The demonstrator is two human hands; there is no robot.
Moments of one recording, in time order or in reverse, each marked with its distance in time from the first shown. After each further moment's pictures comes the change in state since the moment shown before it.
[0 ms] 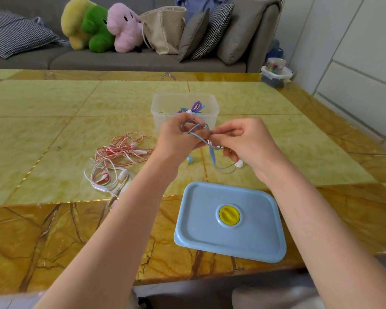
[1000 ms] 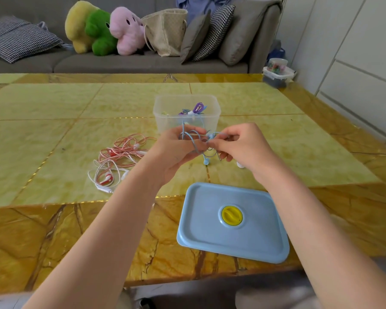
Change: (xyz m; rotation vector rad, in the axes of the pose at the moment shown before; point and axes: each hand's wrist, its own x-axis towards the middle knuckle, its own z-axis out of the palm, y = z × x) left_hand 0.001 -0.009 -0.015 -0.127 -0.091 -0.231; right_hand 0.006 0.009 0.006 -0.165 -0.008 -0.053
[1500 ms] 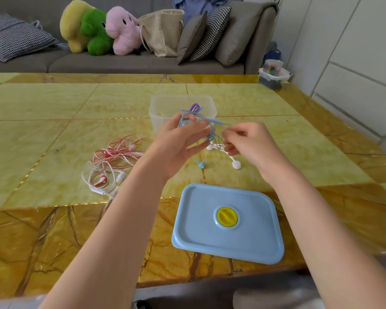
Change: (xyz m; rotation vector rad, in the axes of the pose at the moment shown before) left_hand 0.012 0.004 0.008 -0.221 -0.044 0.017; right_hand 0.005 0.008 -0.015 0.034 0.092 0.073
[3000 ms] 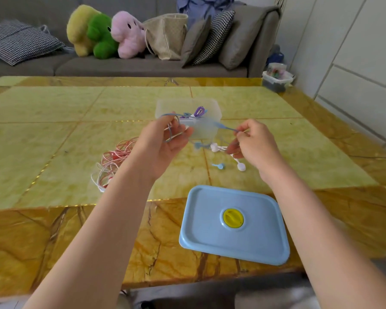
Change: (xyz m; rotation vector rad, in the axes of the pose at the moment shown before) left_hand -0.017 0.025 -0.017 -0.126 0.237 -0.048; right_hand 0.008 0.001 0.009 -0.020 0.088 0.039
